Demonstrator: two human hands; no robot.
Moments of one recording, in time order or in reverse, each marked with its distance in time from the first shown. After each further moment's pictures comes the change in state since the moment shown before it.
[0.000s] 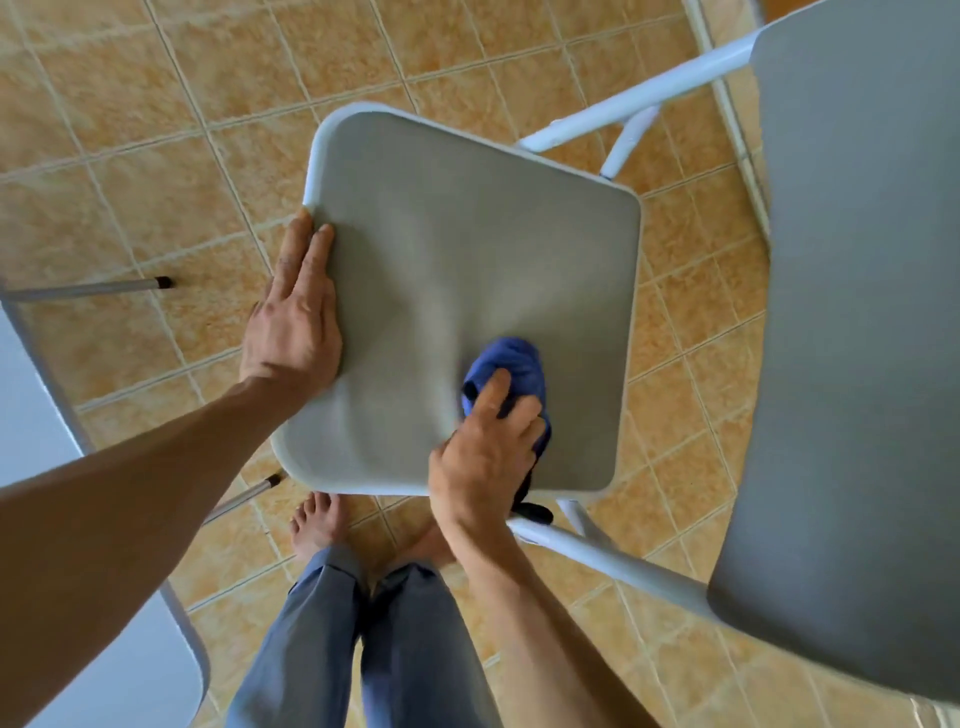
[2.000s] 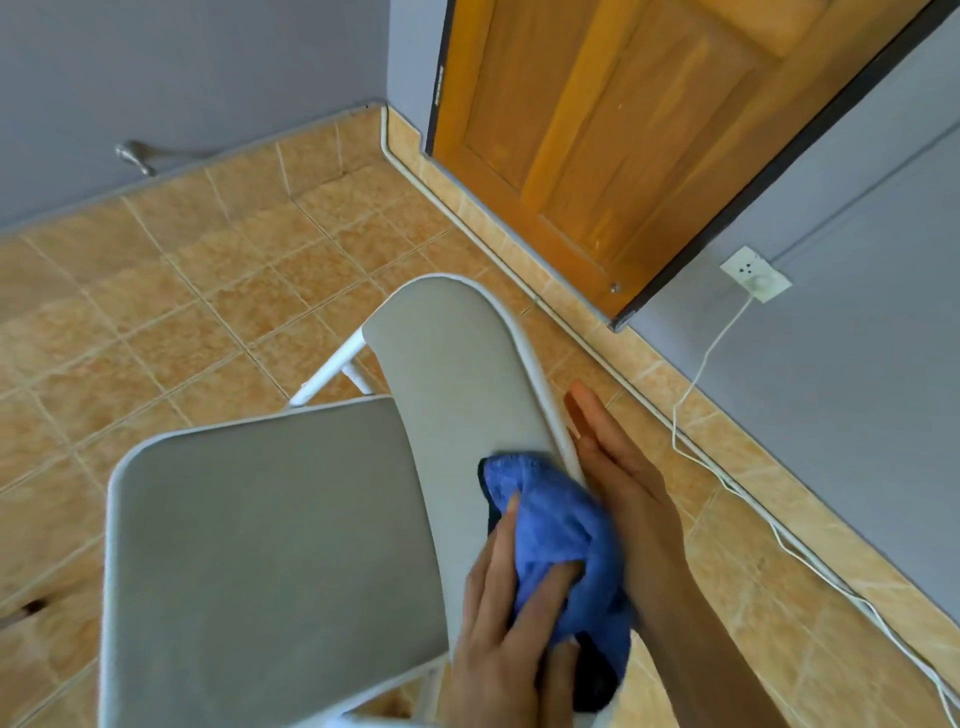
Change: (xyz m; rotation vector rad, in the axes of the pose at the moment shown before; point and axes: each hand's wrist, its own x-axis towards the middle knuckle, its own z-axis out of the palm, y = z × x) left_hand -0.110 0.414 0.021 -0.324 0.063 0.910; right_hand 0.130 0.186 -0.360 1.464 -0.021 -0.031
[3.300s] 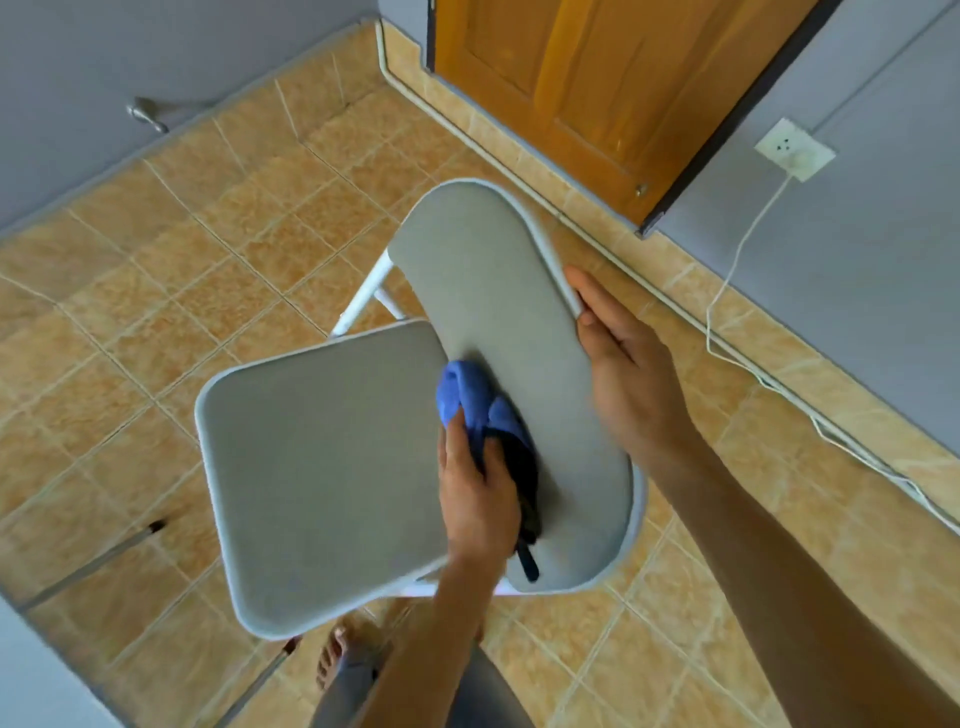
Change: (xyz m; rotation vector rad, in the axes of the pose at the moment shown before) left_hand -0.021 -0.016 -0.009 -0.311 0.052 -1.077; right_hand -0.008 0.000 0.010 -0.495 0.040 -0.119
